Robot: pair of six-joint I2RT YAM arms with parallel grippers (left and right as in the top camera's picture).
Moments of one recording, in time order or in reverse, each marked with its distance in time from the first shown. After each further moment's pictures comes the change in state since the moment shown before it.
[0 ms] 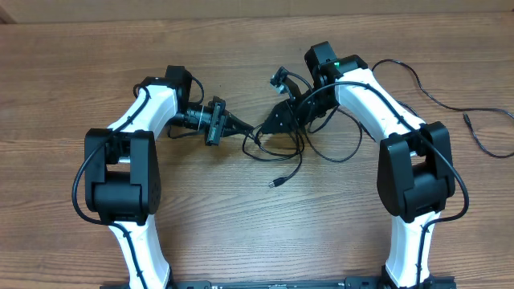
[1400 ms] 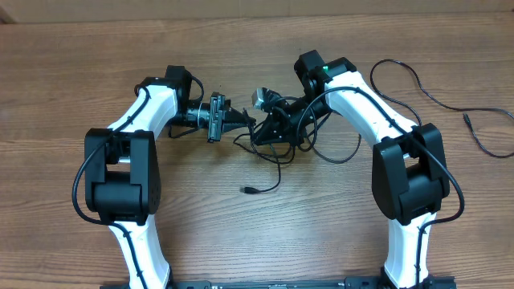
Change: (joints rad) left arm 0.000 0.000 -0.001 0.005 0.161 0.004; right arm 0.053 0.000 0.003 -0.095 -0.118 -0.763
